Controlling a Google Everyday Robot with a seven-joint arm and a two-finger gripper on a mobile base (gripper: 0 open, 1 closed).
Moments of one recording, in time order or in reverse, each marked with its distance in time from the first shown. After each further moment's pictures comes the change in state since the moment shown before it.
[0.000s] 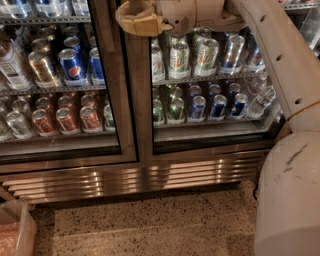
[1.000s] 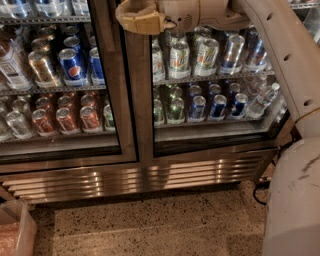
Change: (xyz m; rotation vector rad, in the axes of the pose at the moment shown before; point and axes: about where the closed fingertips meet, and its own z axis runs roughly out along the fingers) arm -0.010 0.006 -0.005 0.012 -0.002 0.005
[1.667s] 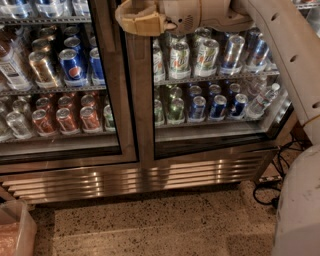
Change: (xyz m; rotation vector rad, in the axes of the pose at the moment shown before) arm -0.007 0.010 0.002 0.002 0.002 0.012
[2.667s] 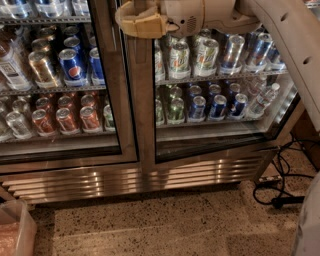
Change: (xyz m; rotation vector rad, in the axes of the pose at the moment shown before) arm -0.010 0.016 -0.001 0.011 0.008 0.023
